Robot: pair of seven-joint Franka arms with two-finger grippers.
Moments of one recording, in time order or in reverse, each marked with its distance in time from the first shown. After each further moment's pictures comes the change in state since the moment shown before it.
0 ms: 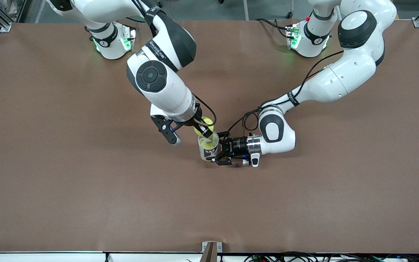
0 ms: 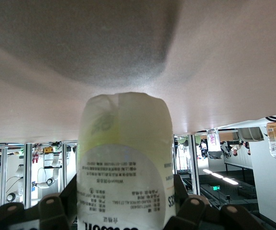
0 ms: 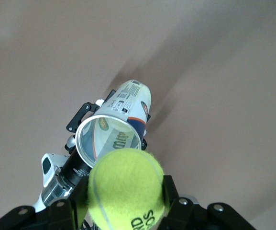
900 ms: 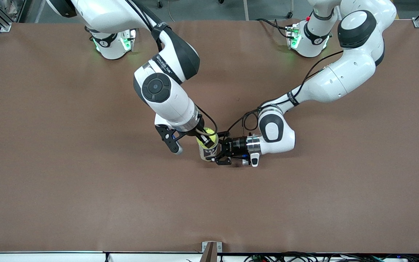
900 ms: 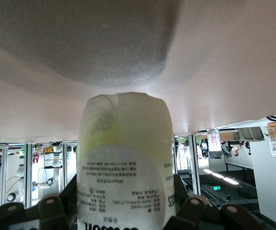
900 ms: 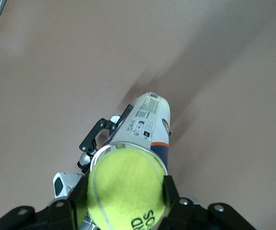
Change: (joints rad) left arm -0.002 0.000 0.000 0.001 0.000 0.000 0.000; right arm 0.000 0.058 -0.014 0.001 -0.020 0.110 0.007
